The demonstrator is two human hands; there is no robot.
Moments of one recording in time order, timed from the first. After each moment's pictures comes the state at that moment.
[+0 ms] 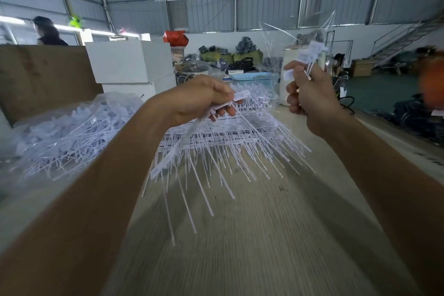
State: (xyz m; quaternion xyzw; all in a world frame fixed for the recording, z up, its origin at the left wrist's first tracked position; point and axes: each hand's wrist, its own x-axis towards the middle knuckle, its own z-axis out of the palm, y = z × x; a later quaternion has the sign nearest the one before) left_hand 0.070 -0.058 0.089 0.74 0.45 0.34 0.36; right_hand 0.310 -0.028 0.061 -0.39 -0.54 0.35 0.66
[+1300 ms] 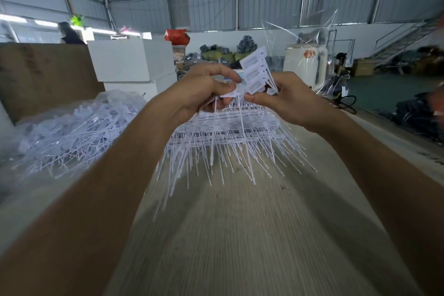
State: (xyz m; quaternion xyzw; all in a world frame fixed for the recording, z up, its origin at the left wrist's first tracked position) left_hand 0.078 -0.061 0.093 0.67 0.45 0.46 0.36; right_hand 0.288 -0.053 0.069 -0.31 -0.84 0.16 0.43
